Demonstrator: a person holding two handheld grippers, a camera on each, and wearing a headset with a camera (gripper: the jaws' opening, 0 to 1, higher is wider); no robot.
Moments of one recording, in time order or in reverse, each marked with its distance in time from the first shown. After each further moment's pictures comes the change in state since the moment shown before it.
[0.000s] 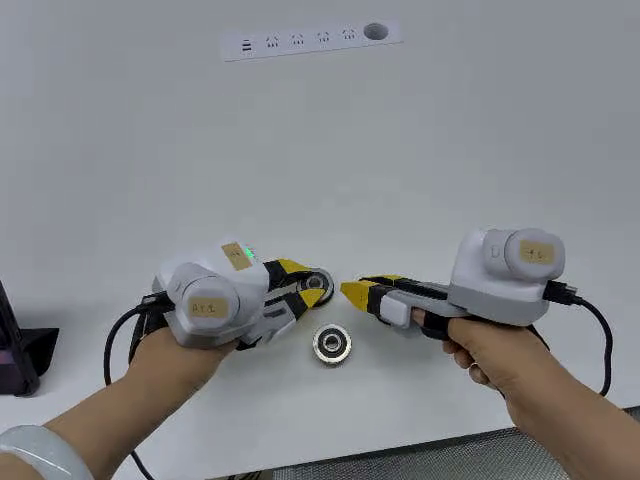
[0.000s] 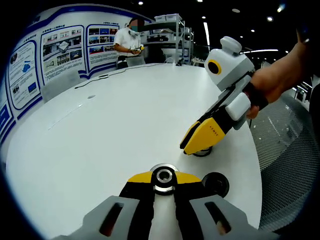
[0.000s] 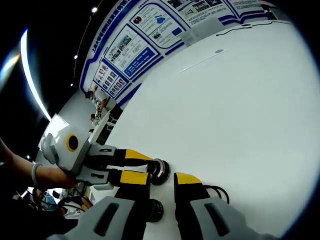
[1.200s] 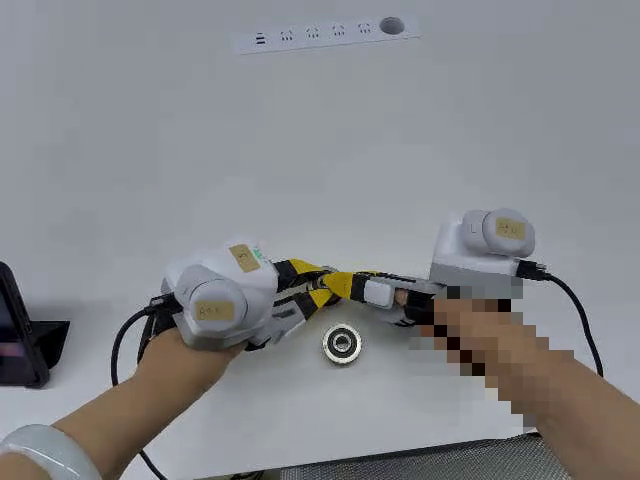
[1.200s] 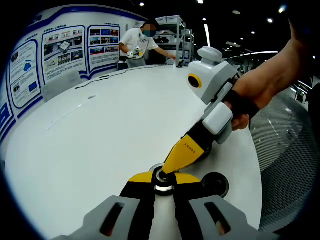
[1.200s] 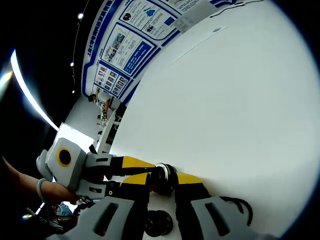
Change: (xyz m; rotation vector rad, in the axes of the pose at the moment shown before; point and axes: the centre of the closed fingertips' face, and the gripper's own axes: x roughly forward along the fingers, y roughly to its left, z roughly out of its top) left arm 0.000 0.001 -0.001 -0.011 -0.018 0.006; right arm 0.032 0.007 -0.007 0.131 0.075 0.084
